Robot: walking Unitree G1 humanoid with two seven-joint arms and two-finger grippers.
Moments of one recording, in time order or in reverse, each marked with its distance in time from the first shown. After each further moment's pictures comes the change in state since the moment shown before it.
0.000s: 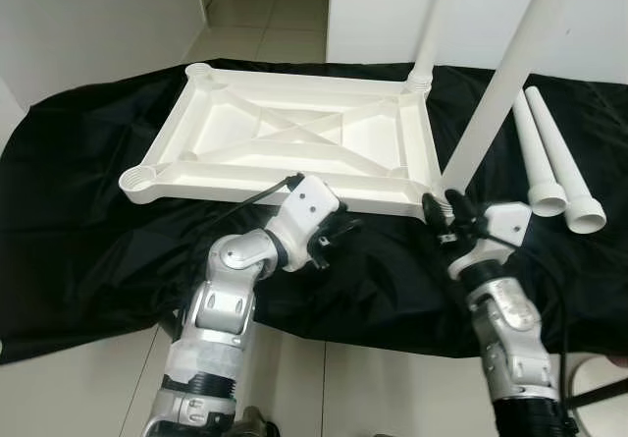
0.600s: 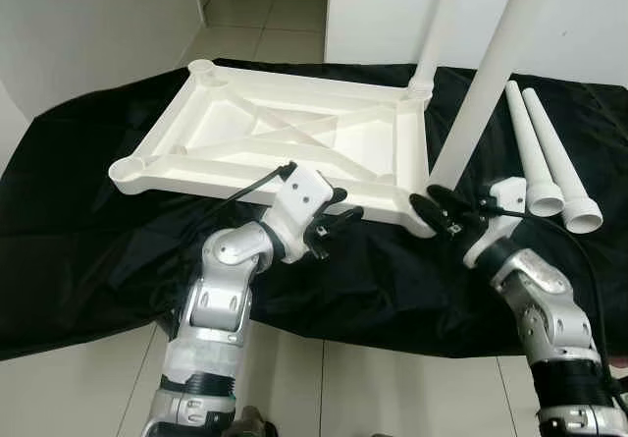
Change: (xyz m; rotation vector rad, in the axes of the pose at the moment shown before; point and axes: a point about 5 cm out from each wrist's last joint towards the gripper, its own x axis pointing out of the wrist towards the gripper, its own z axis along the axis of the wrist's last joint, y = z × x) left arm -0.006 -0.008 0.017 -0.010 -0.125 0.014; right arm 0.031 -0.031 0.010 -0.084 0.124 0.257
